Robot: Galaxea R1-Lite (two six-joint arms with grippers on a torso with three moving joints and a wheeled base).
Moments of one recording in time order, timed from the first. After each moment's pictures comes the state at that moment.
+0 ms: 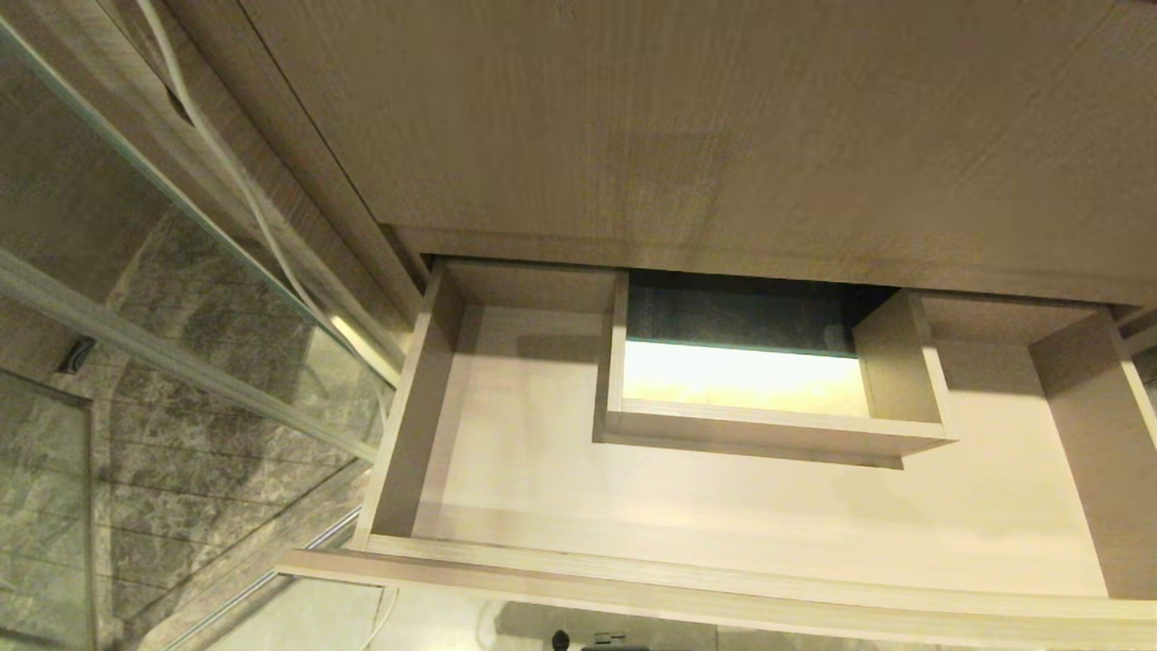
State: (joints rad) left arm 0.00 0.00 0.00 0.00 0.00 0.00; right arm -0.18 0.29 -0.05 0.00 0.03 -0.24
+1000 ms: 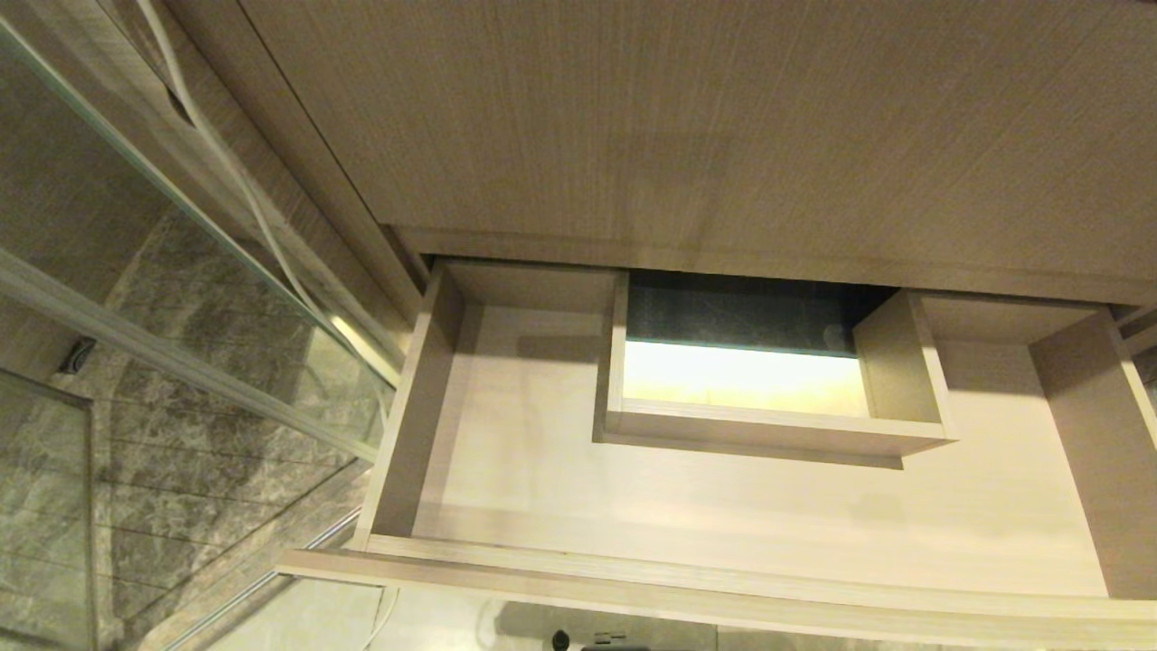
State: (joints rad) left arm 0.00 0.00 0.00 0.00 0.00 0.00; right arm 0.00 0.00 -0.03 0.09 0.00 -0.01
